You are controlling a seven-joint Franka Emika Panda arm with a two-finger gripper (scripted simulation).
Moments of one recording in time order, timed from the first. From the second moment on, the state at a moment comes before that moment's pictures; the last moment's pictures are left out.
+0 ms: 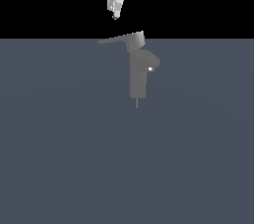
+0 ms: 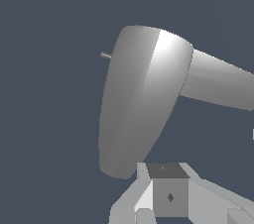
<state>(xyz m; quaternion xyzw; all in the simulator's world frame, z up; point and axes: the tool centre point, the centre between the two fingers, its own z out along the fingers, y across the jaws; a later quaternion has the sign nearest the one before) 0.080 0.034 0.353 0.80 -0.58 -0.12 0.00</state>
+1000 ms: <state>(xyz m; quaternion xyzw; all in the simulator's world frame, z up) 0.141 0.081 0.264 0.72 -0.69 -0.07 0.07</state>
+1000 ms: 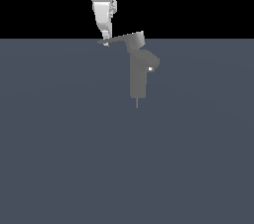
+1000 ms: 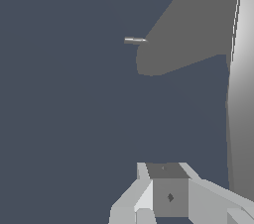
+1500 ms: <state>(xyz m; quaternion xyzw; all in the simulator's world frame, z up) 0.138 0.083 0.263 0.72 -0.69 -0.07 0.07</state>
